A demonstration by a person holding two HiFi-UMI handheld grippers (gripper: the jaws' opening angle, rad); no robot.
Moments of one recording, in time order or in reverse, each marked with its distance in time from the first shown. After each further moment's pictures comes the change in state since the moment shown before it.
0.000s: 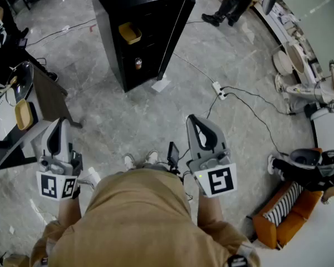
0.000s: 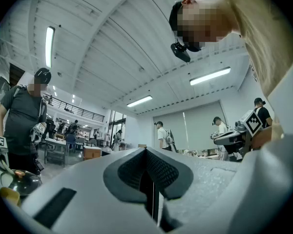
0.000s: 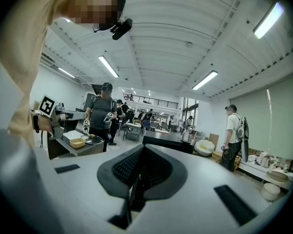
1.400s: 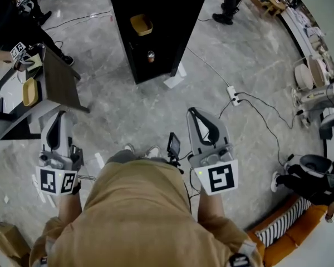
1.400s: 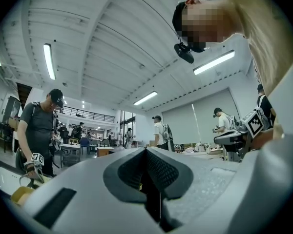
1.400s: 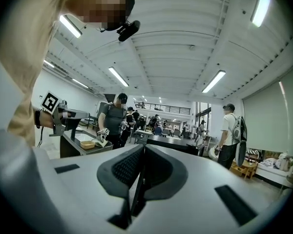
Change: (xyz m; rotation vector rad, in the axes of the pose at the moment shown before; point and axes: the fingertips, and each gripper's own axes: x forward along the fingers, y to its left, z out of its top) left arm 0.011 -0.094 -0.001 0.069 0.045 0.156; right arm -0.025 -0.073 -0.027 0.012 -0.086 0.161
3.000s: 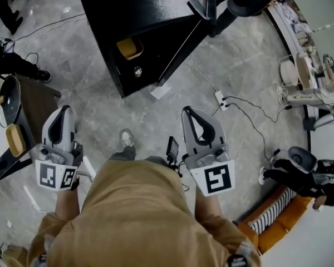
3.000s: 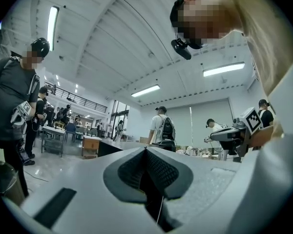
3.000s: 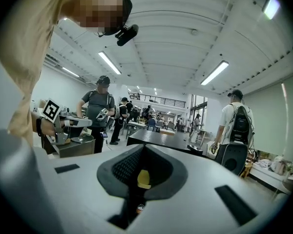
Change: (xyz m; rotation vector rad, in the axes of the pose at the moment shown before) left arm 0.265 0.158 -0.089 -0.139 0.043 -0.137; right arm 0.272 -0.085 -0.021 -0.017 0.110 -0.069
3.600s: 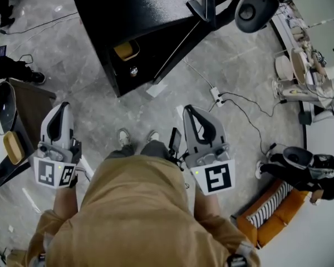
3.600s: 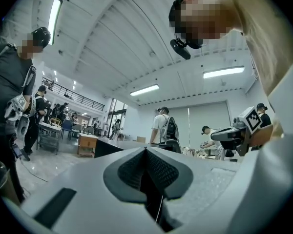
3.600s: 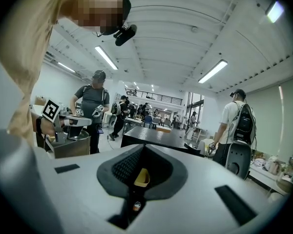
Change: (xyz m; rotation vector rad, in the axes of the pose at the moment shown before) left arm 0.032 0.023 -0.007 -0.026 0.000 -0.042; right arm 0.024 -0.011 -0.002 -0.015 0.047 -0.044
